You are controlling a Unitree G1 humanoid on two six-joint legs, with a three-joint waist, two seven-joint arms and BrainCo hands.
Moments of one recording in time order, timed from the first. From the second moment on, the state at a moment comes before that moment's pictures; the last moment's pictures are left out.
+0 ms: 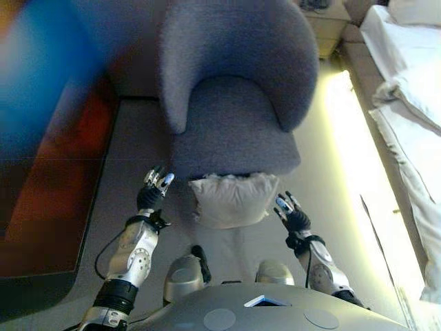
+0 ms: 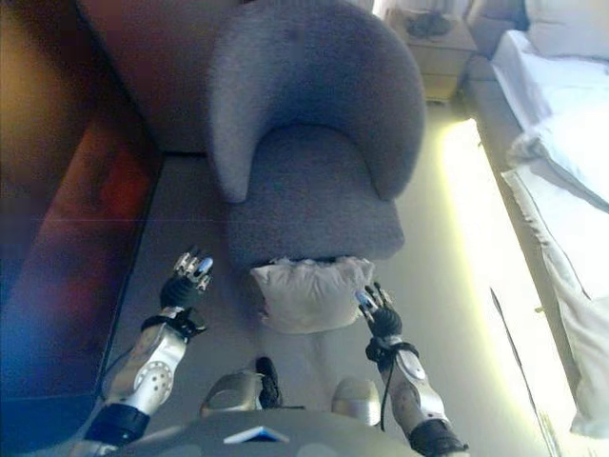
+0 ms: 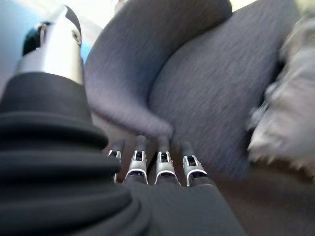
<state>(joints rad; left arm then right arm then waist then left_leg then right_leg) 0.16 0.37 -0.13 0.22 -0.74 -0.10 0.10 0.20 -0.19 0.23 0.37 0.76 -0.07 -0.01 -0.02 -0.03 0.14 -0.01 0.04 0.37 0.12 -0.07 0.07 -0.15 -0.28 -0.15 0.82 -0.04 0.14</state>
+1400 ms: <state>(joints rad) 0.31 0.30 -0.19 0.22 -0.78 -0.11 0.11 0.20 -0.33 0.30 0.39 0.72 -0.02 0.04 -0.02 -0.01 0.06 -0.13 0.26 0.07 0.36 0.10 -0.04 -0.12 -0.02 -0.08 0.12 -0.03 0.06</state>
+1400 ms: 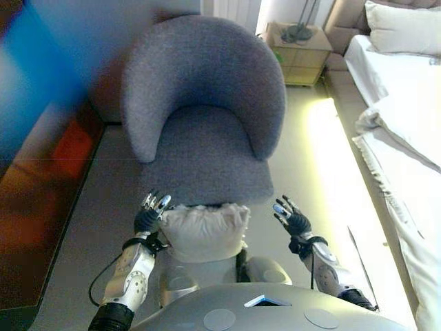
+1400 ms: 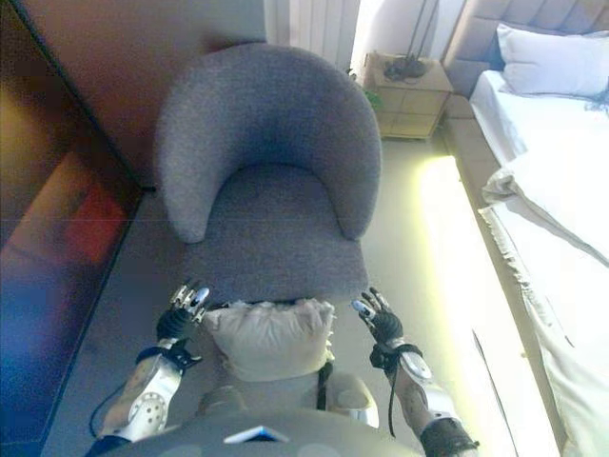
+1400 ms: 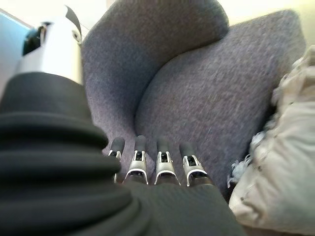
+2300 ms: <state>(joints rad) 0.28 0.34 -0.19 0.18 -0.78 -0.10 0.06 0.21 -0.29 0.24 0.37 0.73 -0.08 0.00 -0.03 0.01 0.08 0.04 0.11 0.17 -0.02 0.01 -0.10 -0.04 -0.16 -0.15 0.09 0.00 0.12</state>
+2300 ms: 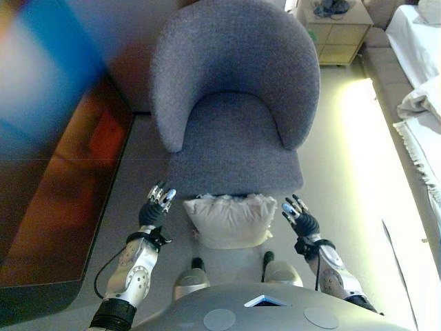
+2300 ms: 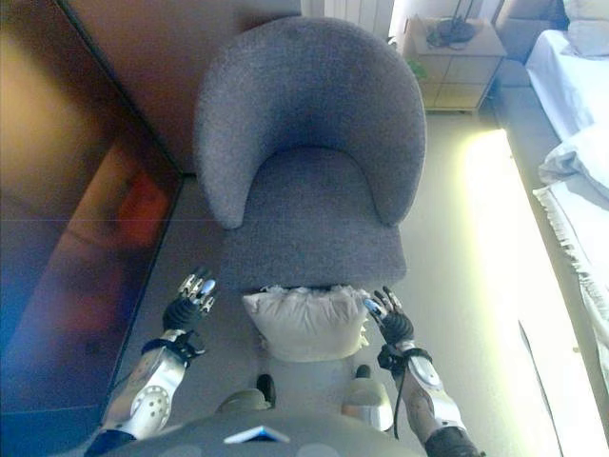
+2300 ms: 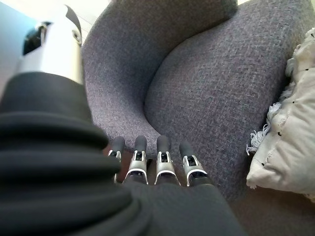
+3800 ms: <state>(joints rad) 0.18 0.20 -0.12 0.46 -1.28 0.12 -0.40 0.17 -0.16 0.24 0.50 1.29 0.13 0.40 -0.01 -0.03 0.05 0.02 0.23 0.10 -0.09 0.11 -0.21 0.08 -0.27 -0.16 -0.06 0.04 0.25</state>
